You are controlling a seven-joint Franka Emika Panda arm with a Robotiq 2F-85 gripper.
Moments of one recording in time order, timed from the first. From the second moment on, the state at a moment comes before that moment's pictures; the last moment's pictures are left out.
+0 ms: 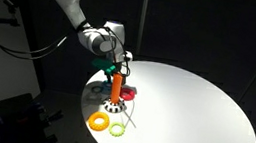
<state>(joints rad) 0.03 0.39 -0.02 -2.22 -0.01 2.65 -0.10</state>
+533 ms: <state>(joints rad) 0.03 0.39 -0.03 -2.22 -0.04 2.62 -0.10</state>
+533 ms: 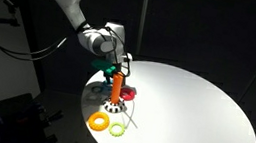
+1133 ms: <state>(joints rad) 0.03 0.40 -0.03 -2.21 -0.05 2.62 -0.10</state>
